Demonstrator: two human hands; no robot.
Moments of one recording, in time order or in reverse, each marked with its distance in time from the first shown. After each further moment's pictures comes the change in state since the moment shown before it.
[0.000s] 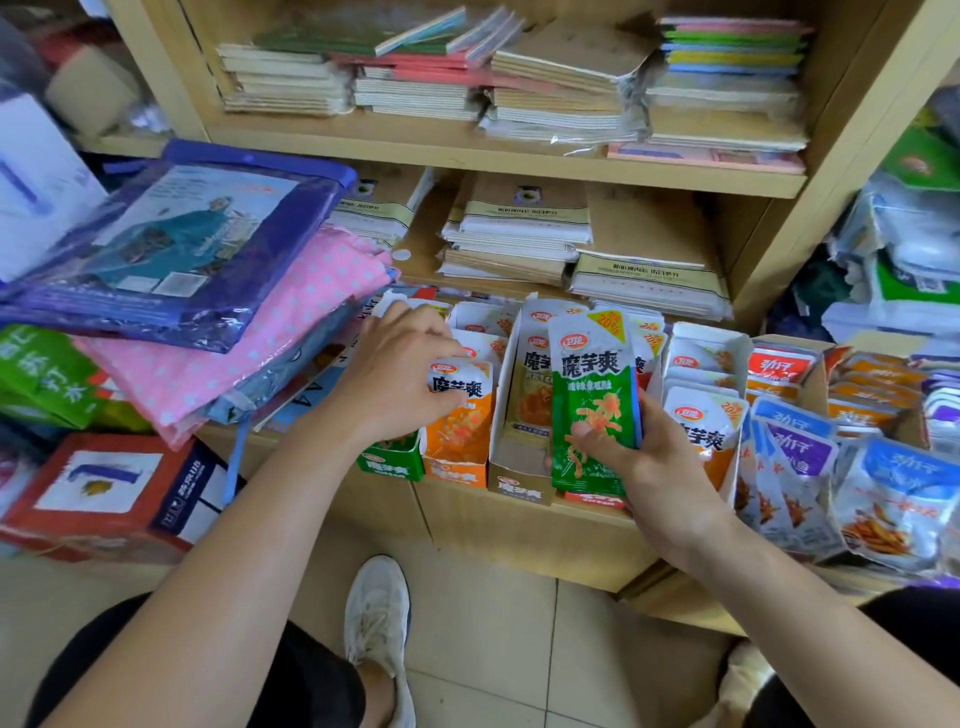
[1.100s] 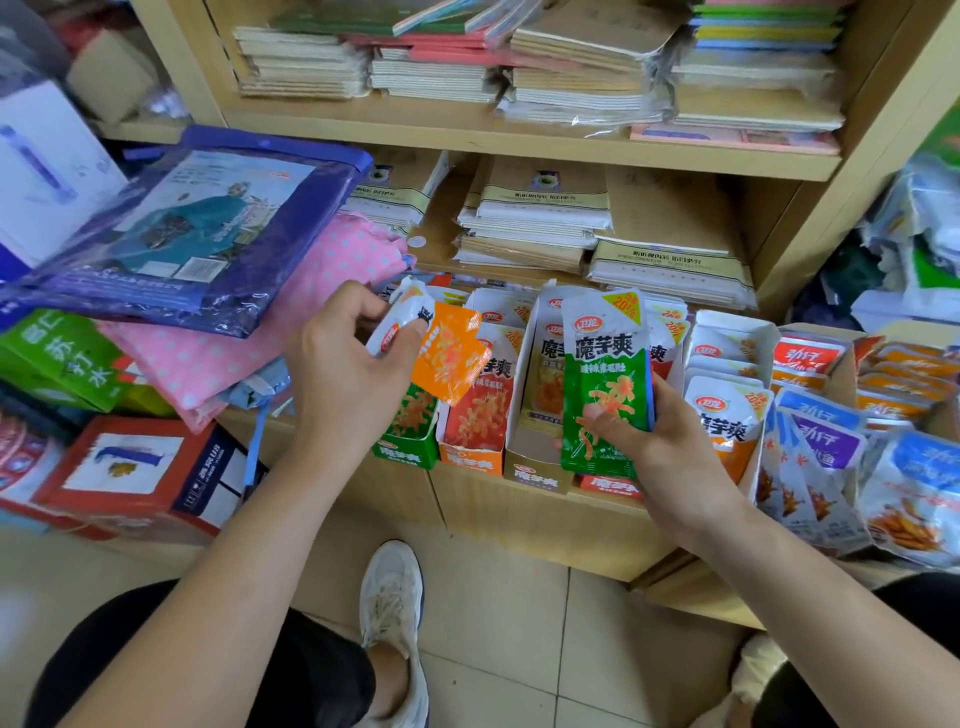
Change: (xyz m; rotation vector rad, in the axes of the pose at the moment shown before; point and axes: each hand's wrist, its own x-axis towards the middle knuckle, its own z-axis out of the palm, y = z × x) left_hand -0.044 0.011 -0.023 -0.362 0.638 -0.291; right_hand 0.008 0.003 0.006 0.001 0.017 -0.008
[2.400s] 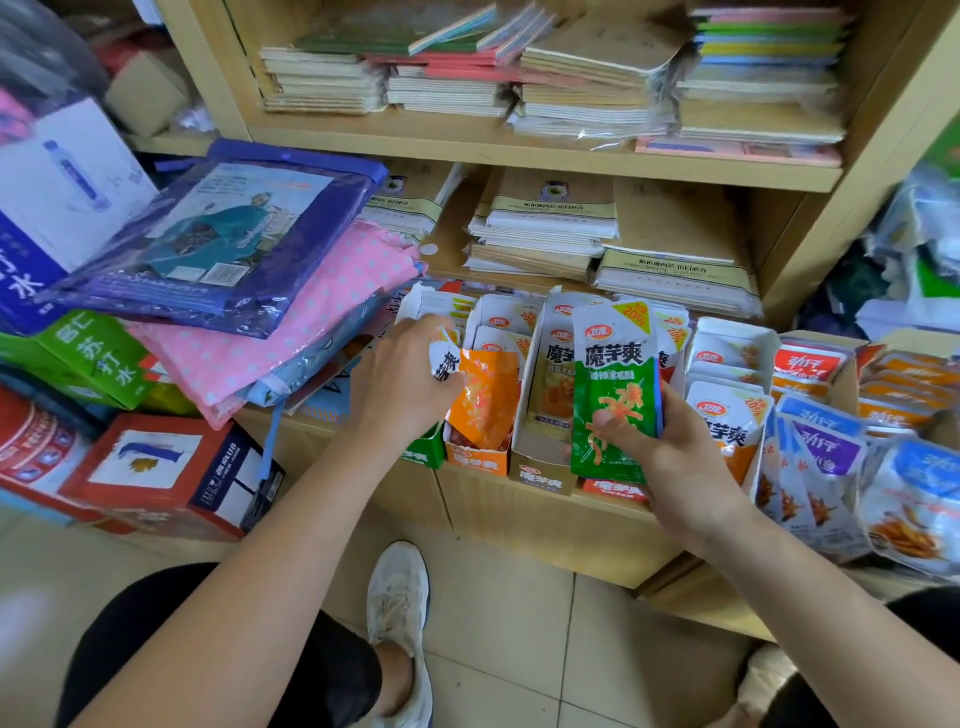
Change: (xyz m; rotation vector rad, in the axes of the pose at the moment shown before) left_hand -0.001 -0.007 0.033 0.405 -0.400 -0.068; right_hand -0.005 -0.002 -0.007 0.016 -0.019 0.001
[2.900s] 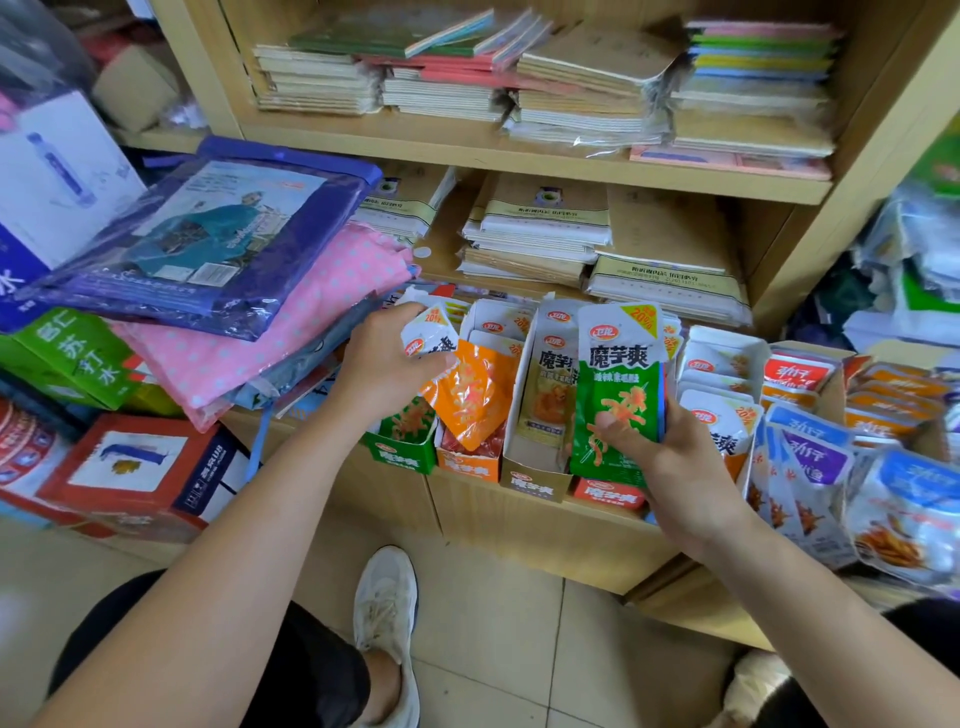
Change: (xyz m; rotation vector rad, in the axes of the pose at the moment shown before) left_hand 0.025 -0.016 -0.004 -0.409 -0.081 -0.061; right_hand 0.001 -0.005 -0.006 -0.027 0.007 -0.004
